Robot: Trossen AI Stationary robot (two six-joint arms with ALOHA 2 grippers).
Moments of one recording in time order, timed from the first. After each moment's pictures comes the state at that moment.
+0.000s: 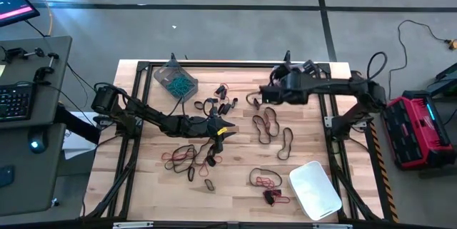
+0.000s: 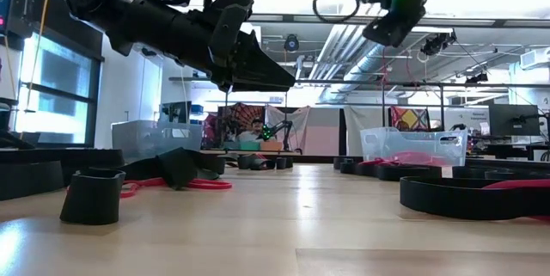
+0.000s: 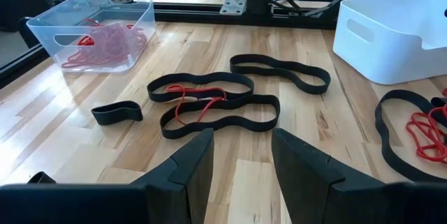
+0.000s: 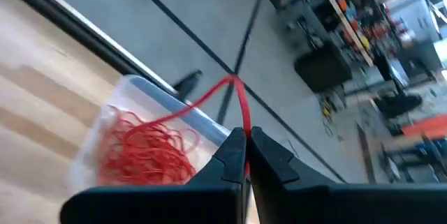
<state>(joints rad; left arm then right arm) -0.13 1.72 0.69 0.69 -0.29 -0.08 -0.14 1.57 1.42 -1.57 1.08 0.85</state>
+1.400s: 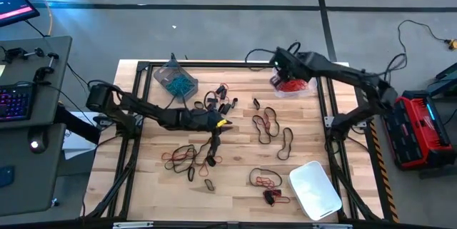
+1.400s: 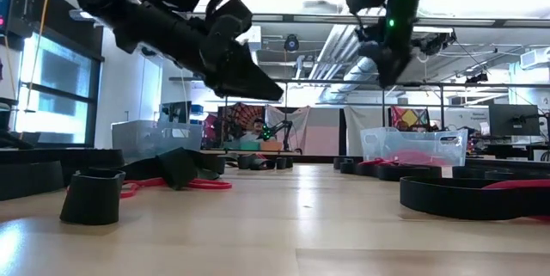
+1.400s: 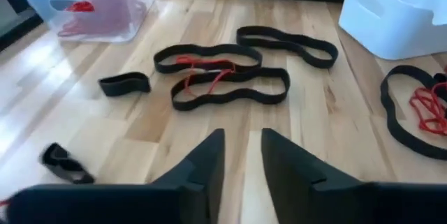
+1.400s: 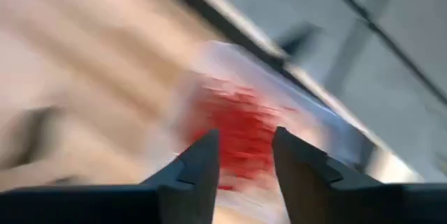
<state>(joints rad) -0.05 1.65 0.69 0.51 -0.16 -0.09 -0.52 1.47 1.28 -1.03 0.46 0.26</state>
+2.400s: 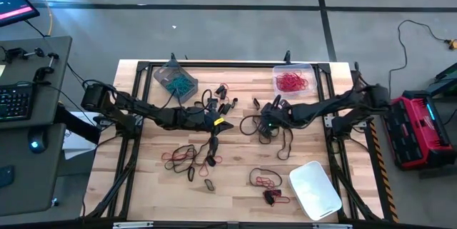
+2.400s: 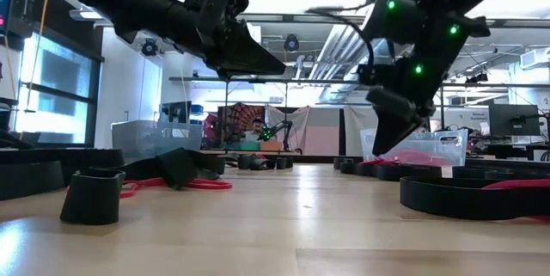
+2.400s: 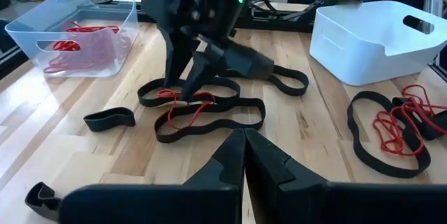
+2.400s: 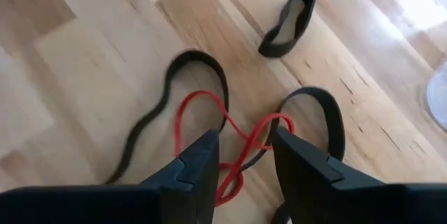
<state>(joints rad) -0.06 1.59 0.69 0.55 -0.12 -0.07 0.00 1.53 0.73 -0.36 0.39 0.55</state>
